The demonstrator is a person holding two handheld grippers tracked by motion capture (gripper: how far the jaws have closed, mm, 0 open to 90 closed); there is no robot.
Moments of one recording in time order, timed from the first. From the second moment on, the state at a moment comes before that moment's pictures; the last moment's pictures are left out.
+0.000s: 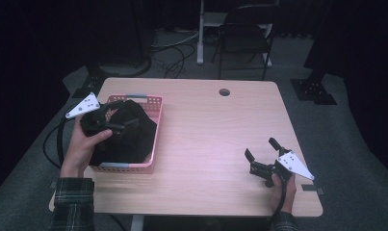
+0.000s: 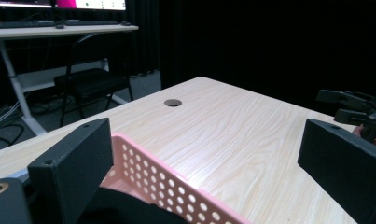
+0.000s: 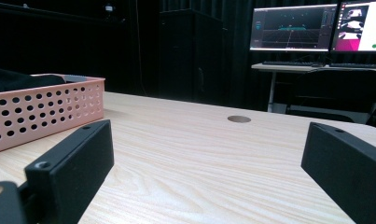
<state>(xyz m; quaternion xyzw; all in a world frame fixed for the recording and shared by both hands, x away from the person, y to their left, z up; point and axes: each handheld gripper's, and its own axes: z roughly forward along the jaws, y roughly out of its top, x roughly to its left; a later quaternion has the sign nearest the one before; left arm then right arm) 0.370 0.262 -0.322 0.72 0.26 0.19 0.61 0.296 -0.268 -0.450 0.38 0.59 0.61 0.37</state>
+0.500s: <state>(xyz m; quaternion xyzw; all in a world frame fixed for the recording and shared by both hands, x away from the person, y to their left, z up) 0.371 0.288 -0.331 0.72 0.29 0.21 0.59 0.295 -0.268 -0.450 0.38 0.59 0.61 0.37</state>
